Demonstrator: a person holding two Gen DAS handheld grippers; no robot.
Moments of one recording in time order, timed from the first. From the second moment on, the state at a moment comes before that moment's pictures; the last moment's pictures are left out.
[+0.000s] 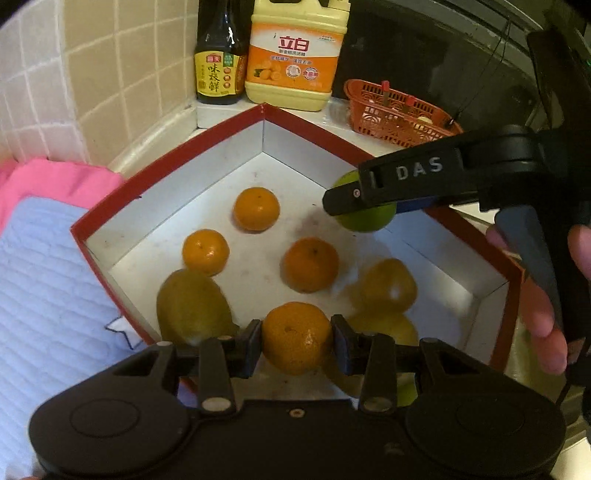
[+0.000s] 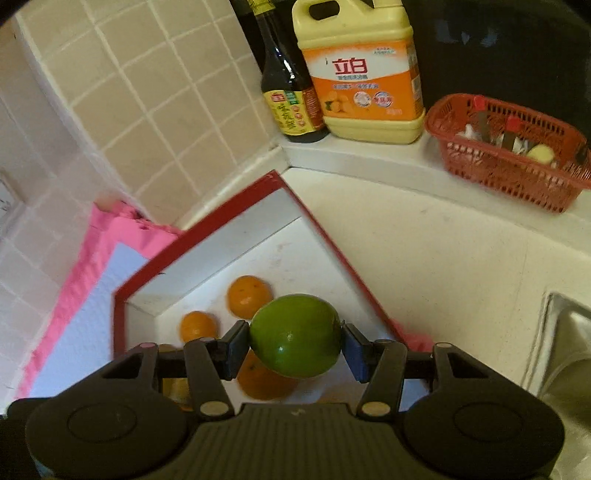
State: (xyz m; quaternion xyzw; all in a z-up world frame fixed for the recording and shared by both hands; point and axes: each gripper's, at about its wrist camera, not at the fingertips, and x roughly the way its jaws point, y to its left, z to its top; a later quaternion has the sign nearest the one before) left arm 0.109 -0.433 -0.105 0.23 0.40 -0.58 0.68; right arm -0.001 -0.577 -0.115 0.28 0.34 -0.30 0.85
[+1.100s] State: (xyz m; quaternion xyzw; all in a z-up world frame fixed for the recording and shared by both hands) left arm 0.081 -0.334 -0.061 0.21 0.33 -0.53 0.75; right arm 0.051 -0.539 -0.133 0.08 0.41 -0.35 0.84
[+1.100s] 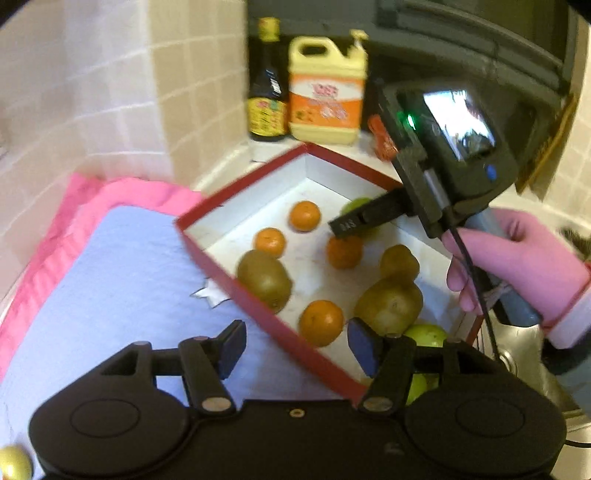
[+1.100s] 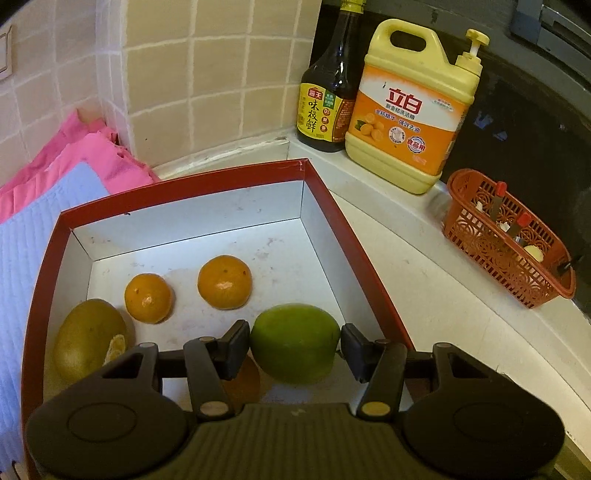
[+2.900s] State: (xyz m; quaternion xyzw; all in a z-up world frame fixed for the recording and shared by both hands) left arm 0.253 -0.087 -0.110 0.10 0.42 -0.32 0.84; right arm 0.137 -0.301 -0.133 0.10 0.42 -0.05 0.90
